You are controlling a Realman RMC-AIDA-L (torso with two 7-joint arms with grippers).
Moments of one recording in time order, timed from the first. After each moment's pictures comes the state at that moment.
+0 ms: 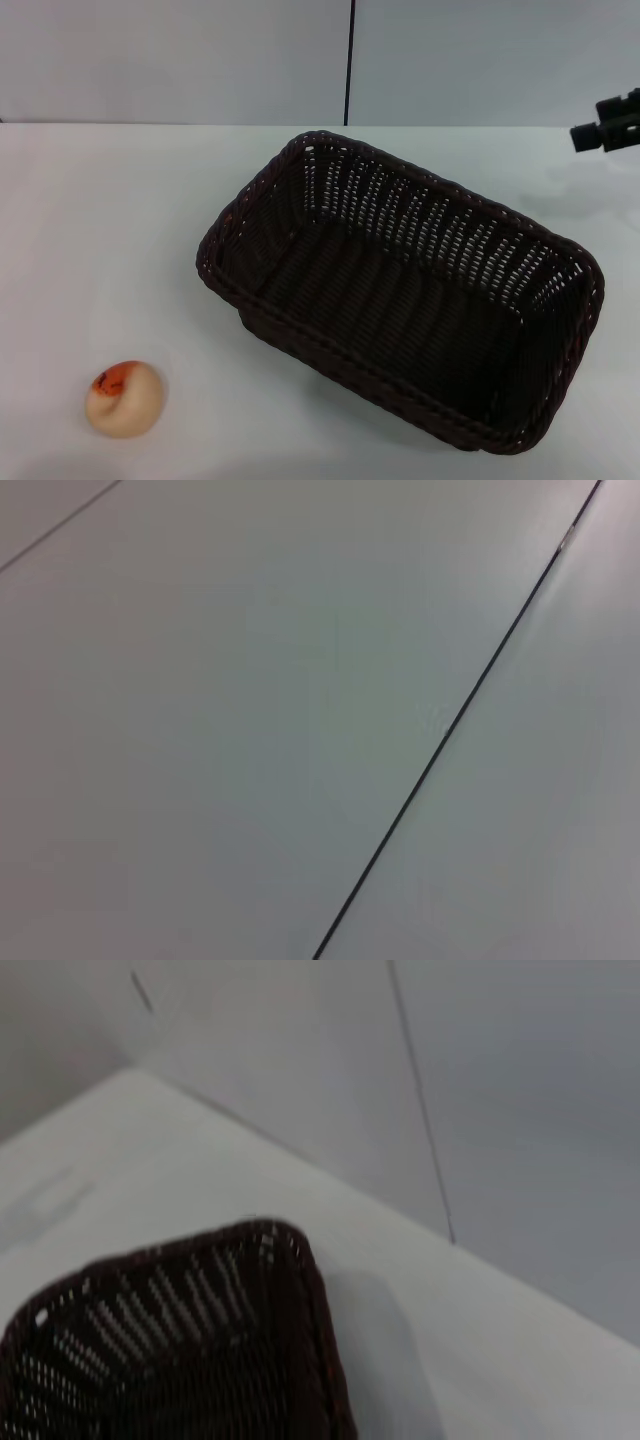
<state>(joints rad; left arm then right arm) -0.11 -2.07 -0.83 -0.04 2.13 1.90 -0.88 0.73 1.92 -0.60 -1.06 -2.40 -1.79 2.03</state>
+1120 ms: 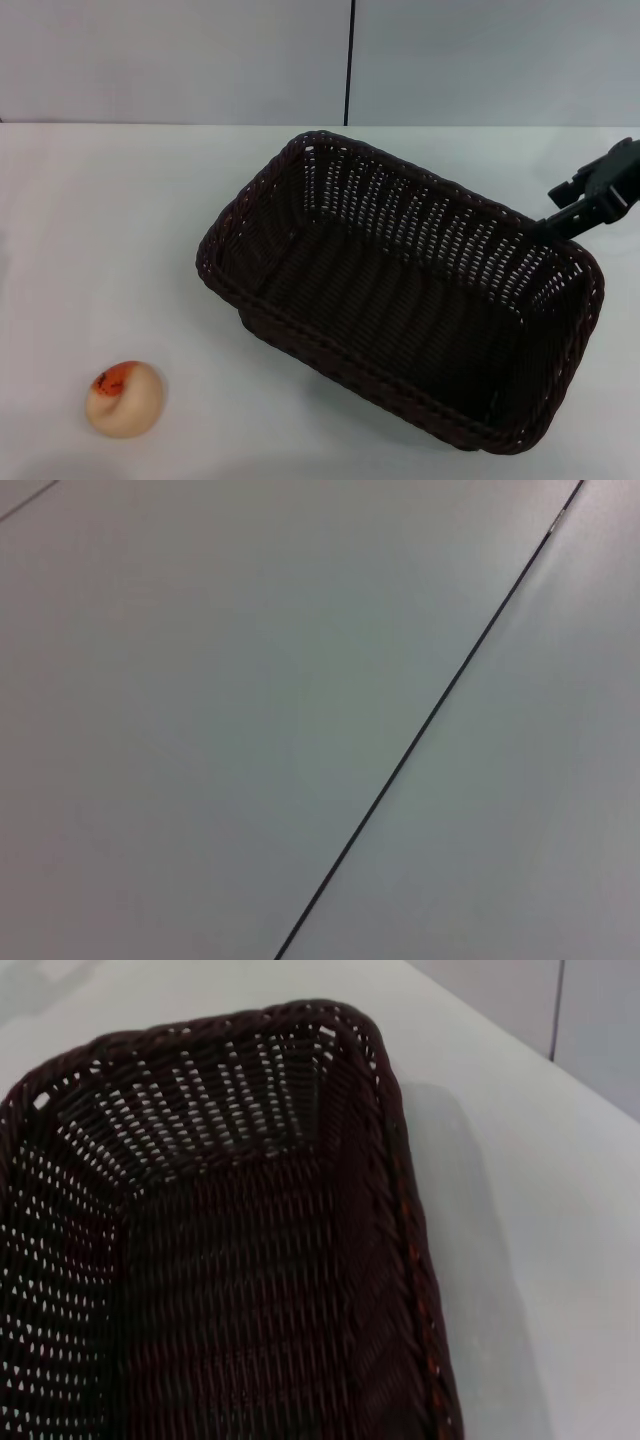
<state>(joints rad) -0.11 -2.07 -0.79 -0.06 2.13 1.90 -0.88 0.81 1.99 -0.82 -1.01 -2.60 -1.76 2.06</state>
